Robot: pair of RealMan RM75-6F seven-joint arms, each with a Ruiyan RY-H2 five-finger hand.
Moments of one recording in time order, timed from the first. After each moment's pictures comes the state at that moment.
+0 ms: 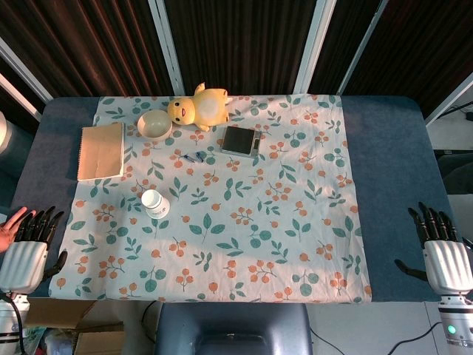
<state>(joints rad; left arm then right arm) -0.15 -1.16 -0.06 -1.59 1.49 1.45 0.16 0.06 -1.14 0.07 -1.60 -1.47 1.51 -0.11</state>
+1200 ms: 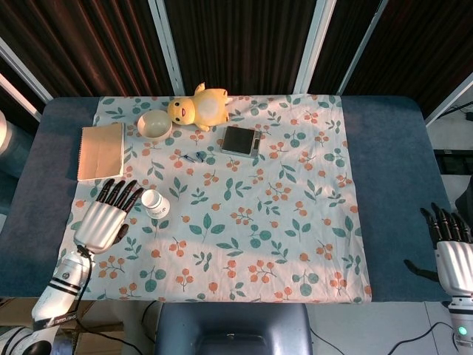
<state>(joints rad) -0.50 -1.17 -0.19 -1.85 1.26 1.09 0.70 0.04 -1.13 0.08 -1.56 -1.46 1.50 -0.04</state>
